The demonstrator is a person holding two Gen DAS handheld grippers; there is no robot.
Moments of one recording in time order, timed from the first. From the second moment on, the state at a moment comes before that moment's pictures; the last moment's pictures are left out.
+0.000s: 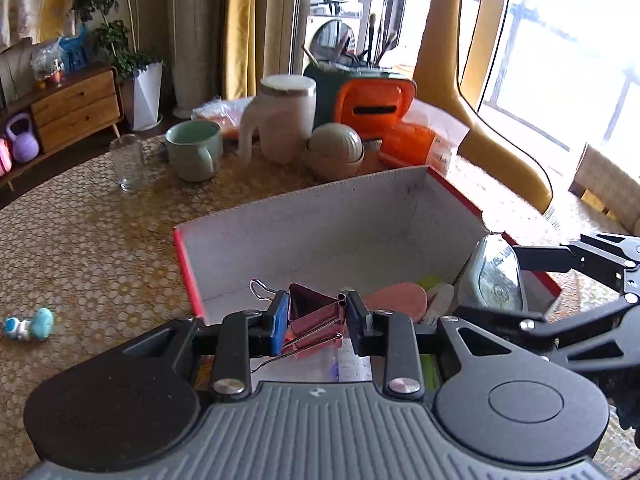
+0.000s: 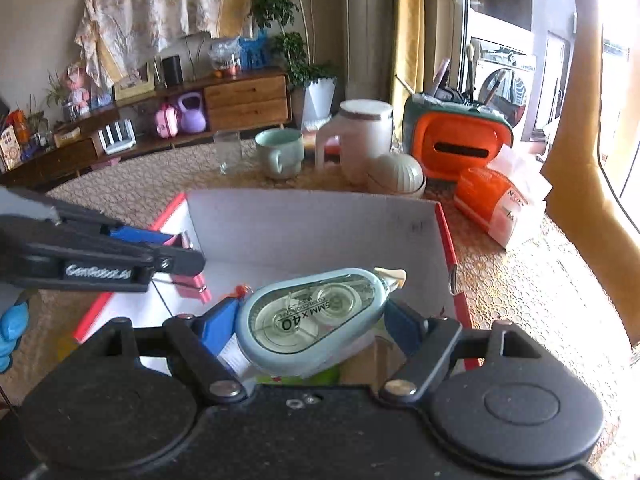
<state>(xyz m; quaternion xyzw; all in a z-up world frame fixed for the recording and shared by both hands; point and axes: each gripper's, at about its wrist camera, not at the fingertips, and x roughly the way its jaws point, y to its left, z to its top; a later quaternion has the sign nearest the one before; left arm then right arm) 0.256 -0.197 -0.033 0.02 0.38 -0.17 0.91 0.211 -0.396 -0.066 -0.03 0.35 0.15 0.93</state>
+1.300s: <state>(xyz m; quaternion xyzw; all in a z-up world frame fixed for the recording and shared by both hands) 0.336 -0.243 -0.073 0.08 0.46 -0.15 0.87 0.242 -0.390 -0.103 -0.08 0.42 0.15 0.89</state>
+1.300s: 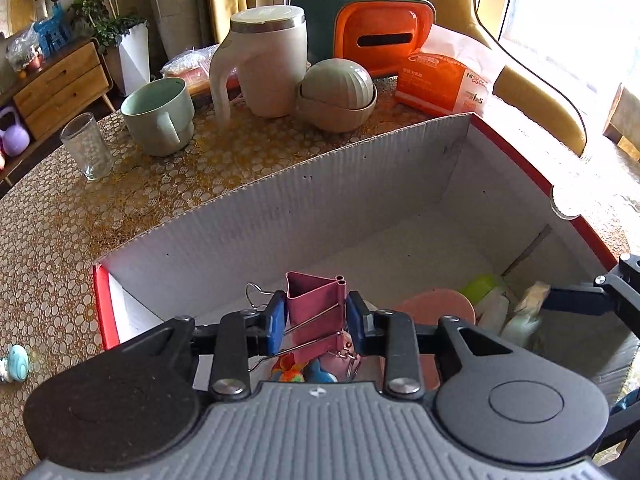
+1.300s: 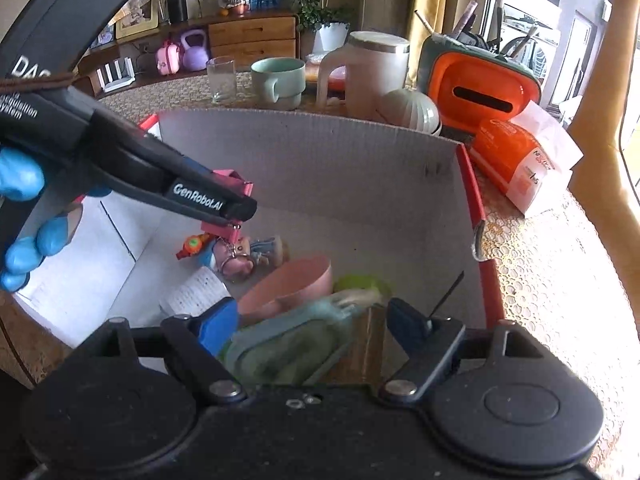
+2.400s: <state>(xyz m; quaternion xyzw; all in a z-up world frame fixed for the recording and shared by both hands) 0.231 -0.141 0.008 0.01 0.35 -0.17 0.92 0.189 -0.339 -0.031 0.00 0.32 0.18 0.93</state>
